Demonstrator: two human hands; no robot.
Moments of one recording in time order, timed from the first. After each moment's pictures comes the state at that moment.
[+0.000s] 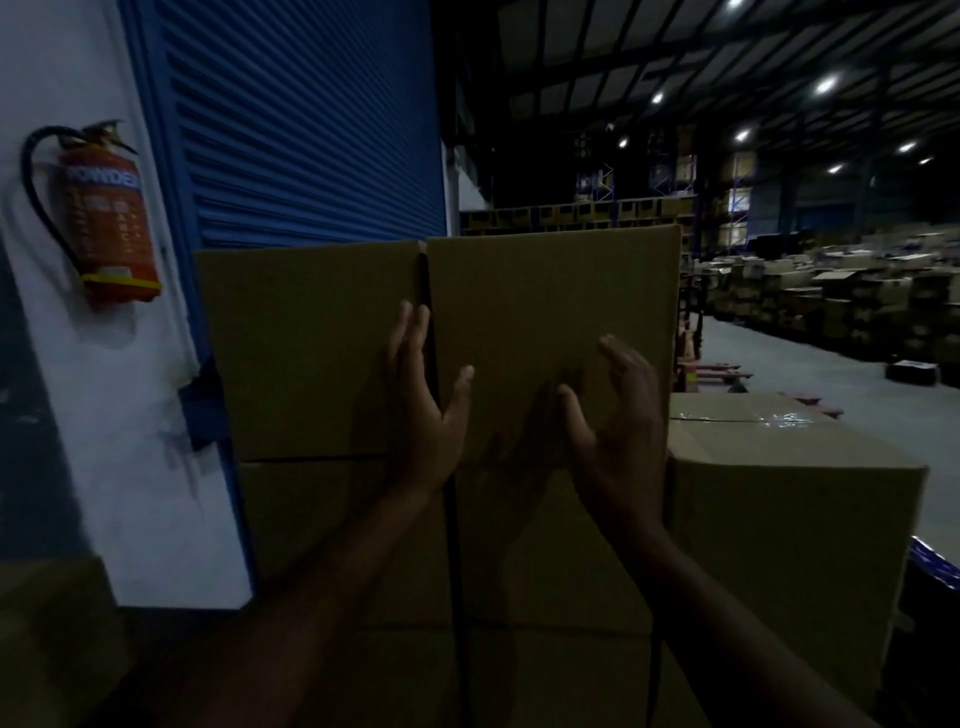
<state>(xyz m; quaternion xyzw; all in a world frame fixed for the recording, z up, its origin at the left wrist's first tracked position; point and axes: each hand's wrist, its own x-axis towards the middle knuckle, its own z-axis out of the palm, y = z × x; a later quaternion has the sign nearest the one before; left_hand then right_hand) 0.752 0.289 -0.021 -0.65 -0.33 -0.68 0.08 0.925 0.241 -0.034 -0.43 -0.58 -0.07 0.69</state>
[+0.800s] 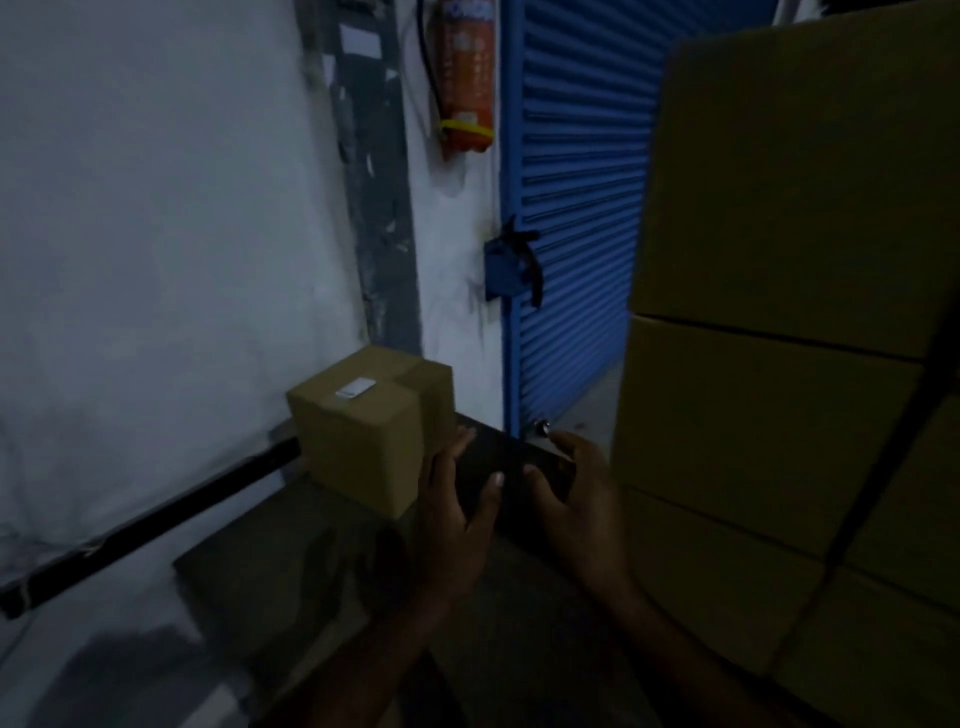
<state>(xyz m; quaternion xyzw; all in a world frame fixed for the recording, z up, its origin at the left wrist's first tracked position) 0.421 0.133 -0.241 -0.50 -0.64 -0.59 0.00 0.552 0.195 -0.209 -0.39 -0.73 0.31 0.46</state>
